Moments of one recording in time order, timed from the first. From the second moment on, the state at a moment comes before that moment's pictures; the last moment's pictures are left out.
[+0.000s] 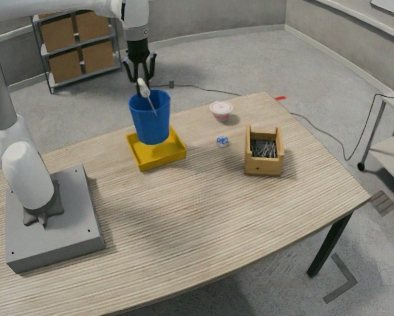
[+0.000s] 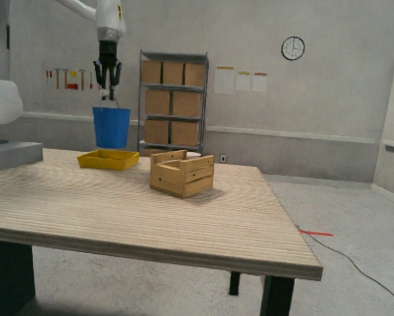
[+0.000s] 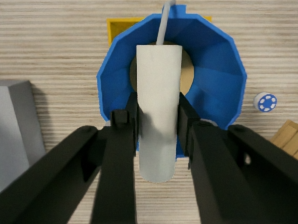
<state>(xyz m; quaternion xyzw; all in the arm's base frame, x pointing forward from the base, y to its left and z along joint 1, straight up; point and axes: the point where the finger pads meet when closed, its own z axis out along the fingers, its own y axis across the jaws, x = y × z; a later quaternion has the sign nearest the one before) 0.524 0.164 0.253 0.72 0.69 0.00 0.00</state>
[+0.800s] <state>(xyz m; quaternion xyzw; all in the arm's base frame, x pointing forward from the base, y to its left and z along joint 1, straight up) 0.523 0.164 0.240 0.72 0.69 0.00 0.00</state>
